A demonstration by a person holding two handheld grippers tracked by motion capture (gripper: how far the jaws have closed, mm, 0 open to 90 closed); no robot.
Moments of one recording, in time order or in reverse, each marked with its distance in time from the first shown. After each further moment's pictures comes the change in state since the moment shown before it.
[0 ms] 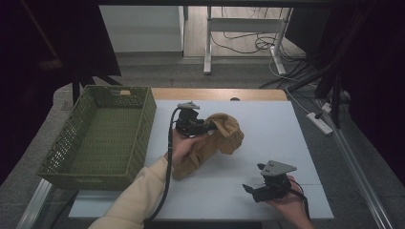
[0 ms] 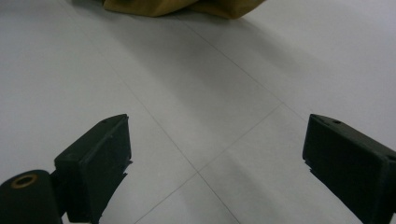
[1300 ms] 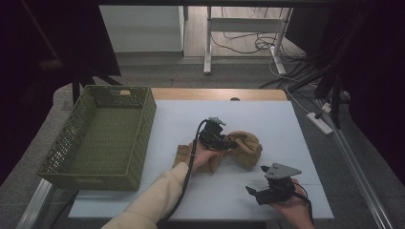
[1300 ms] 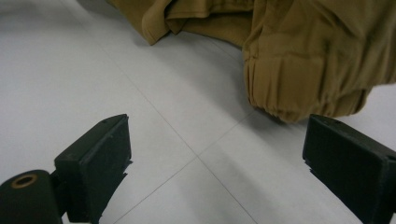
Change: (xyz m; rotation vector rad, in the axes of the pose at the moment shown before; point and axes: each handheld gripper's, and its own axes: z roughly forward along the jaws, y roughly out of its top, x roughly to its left) left arm -0.014 -0.021 0.078 0.223 0.001 0.081; right arm 0.001 -0.007 -0.010 -0.003 -0.016 0.012
